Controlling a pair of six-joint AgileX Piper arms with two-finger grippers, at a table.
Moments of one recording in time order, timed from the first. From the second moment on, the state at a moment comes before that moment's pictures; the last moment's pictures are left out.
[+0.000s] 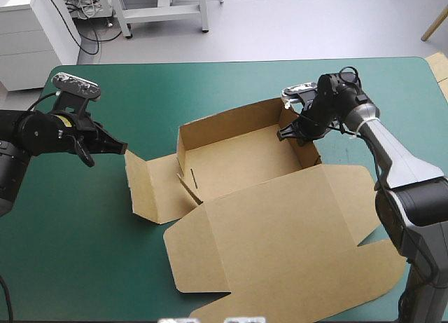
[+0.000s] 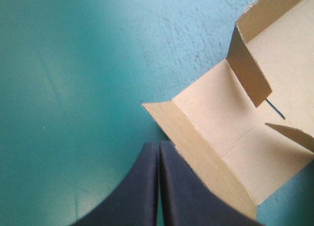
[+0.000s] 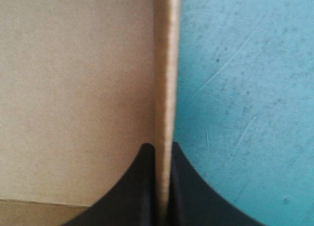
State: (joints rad) left arm -0.13 1.26 -1.39 -0.06 1.09 0.26; right arm 0.23 1.96 -1.75 0.11 1.14 -0.19
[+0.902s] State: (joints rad) left arm 0.08 1.26 -1.39 -0.20 1.08 0.25; right arm -0.04 1.53 -1.75 0.28 1.20 -0.37
